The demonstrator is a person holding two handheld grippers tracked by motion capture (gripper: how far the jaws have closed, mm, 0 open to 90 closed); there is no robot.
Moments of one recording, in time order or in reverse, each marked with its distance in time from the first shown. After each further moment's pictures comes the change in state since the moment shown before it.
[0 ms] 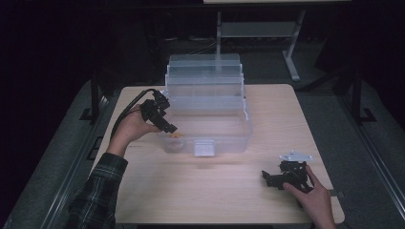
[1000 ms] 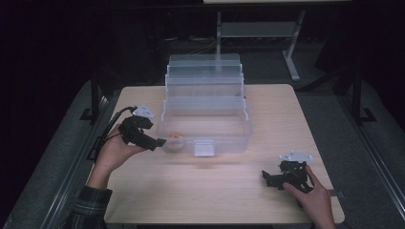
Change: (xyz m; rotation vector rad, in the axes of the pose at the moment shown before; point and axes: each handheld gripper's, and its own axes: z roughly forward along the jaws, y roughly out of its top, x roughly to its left) left arm -0.040 -0.070 -0.032 -0.193 0.055 -0.067; right arm 0.000 0.000 0.000 -0.001 0.000 0.001
